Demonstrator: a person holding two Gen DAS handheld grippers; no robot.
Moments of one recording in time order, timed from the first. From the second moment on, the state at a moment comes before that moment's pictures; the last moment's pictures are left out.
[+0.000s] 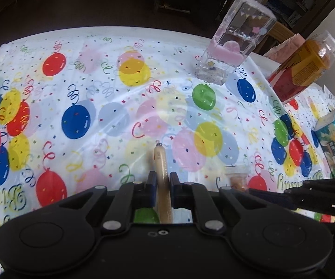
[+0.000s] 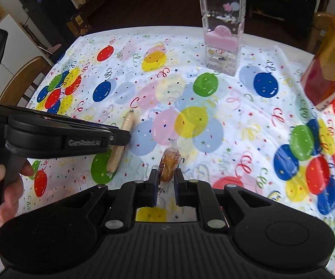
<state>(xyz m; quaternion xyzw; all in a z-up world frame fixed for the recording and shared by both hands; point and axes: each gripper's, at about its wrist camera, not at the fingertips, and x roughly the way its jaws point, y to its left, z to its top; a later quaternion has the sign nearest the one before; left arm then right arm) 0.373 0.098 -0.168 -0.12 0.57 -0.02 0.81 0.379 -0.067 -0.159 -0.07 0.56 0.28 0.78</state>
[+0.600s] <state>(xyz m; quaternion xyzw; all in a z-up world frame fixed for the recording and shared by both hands) 0.307 0.093 -0.093 -0.11 0.53 -0.05 0.84 0.310 -0.104 -0.085 -0.07 0.53 0.25 0.81</state>
